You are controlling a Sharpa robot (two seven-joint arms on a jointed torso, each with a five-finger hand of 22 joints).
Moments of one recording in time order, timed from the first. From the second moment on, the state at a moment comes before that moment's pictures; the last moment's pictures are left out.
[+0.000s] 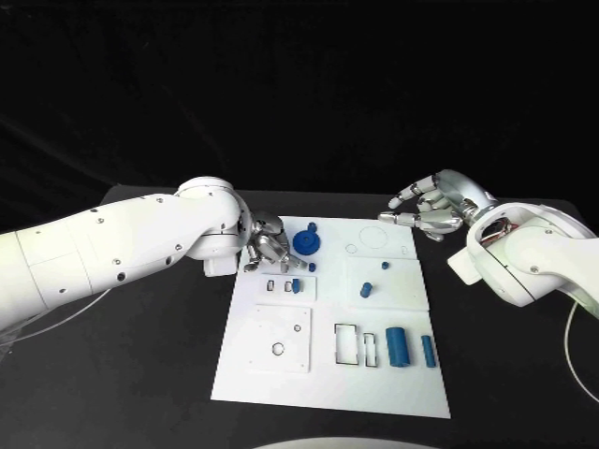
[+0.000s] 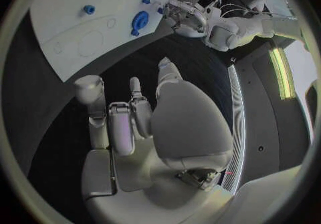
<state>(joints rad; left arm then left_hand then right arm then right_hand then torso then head) 1.34 -0.62 -0.07 1.38 -0.96 0.30 -0.52 1.06 -0.08 0.20 0.29 0.20 0.78 0.07 0.85 0.58 1.25 0.00 1.24 1.00 1.47 -0.06 1.51 1.31 0.15 1.19 0.04 1.15 0.74 1.35 -1.01 -0.15 1.75 -0.92 -0.58 -0.23 1.35 -0.15 -0.11 0.29 0.28 0.96 0.13 0.18 0.48 1.42 0.05 1.31 1.30 1.47 -0.01 1.47 1.29 0.13 1.24 0.09 0.92 1.08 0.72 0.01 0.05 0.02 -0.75</state>
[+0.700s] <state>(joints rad) 1.34 -0.59 -0.08 1.35 -0.92 0.37 -0.53 1.11 -0.04 0.20 0.29 0.20 0.71 0.11 0.79 0.56 1.04 0.03 1.01 0.68 1.47 -0.05 1.52 1.31 0.11 1.39 0.05 1.32 1.04 1.35 -1.01 -0.16 1.73 -0.80 -0.66 -0.12 1.40 -0.12 -0.11 0.29 0.28 0.90 0.13 0.24 0.50 1.15 0.05 0.75 0.81 1.37 -0.02 1.04 0.78 0.18 1.13 0.09 0.49 0.77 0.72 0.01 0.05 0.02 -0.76</state>
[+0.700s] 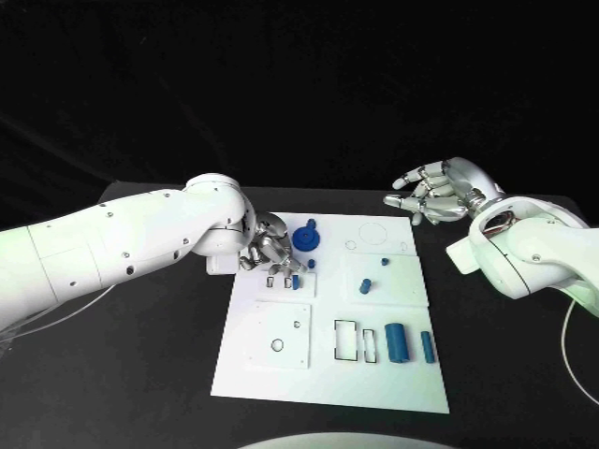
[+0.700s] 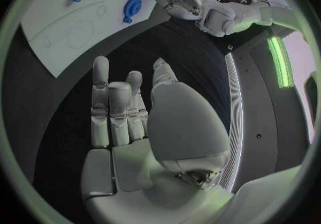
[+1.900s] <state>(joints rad) 1.33 -0.58 -0.08 1.35 -0.91 0.40 -0.54 1.11 -0.03 0.20 0.29 0.20 0.74 0.08 0.82 0.59 1.16 0.01 1.15 0.86 1.47 -0.05 1.52 1.31 0.09 1.42 0.05 1.37 1.14 1.35 -1.00 -0.16 1.72 -0.78 -0.67 -0.11 1.40 -0.12 -0.11 0.29 0.28 0.90 0.13 0.25 0.50 1.15 0.05 0.75 0.80 1.37 -0.02 1.02 0.78 0.18 1.13 0.09 0.47 0.76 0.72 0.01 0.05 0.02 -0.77</state>
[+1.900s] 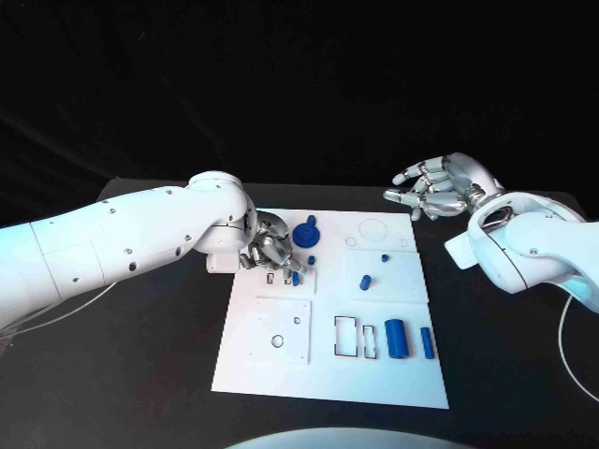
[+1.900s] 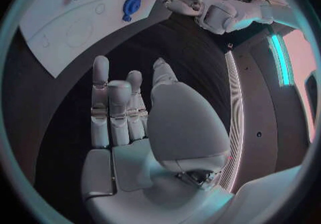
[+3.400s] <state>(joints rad) 1.33 -0.56 -0.09 1.33 -0.89 0.42 -0.54 1.21 -0.01 0.27 0.29 0.20 0.74 0.08 0.83 0.61 1.16 0.01 1.17 0.87 1.47 -0.05 1.52 1.31 0.09 1.42 0.05 1.39 1.15 1.35 -1.00 -0.16 1.71 -0.78 -0.66 -0.11 1.41 -0.12 -0.11 0.29 0.28 0.90 0.13 0.25 0.50 1.15 0.05 0.75 0.80 1.37 -0.02 1.01 0.77 0.18 1.14 0.09 0.47 0.76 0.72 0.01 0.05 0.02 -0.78</state>
